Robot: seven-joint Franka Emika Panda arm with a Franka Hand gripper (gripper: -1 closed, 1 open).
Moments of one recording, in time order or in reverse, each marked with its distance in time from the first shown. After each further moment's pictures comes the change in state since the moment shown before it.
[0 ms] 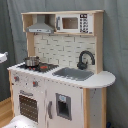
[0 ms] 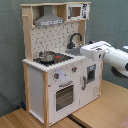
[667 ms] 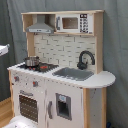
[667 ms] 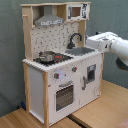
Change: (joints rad) arm 0.053 0.024 -0.117 -0.025 0.000 -0.015 -0.152
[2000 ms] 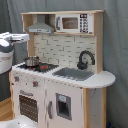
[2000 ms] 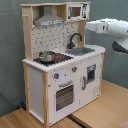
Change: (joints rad) arm -0.081 0.219 -0.184 -0.009 -0.001 0.130 -0.214
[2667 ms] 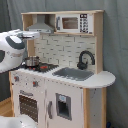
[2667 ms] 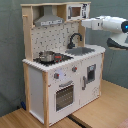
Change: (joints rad) arm -0.106 0.126 -0.007 0.038 0.000 0.114 -0.040
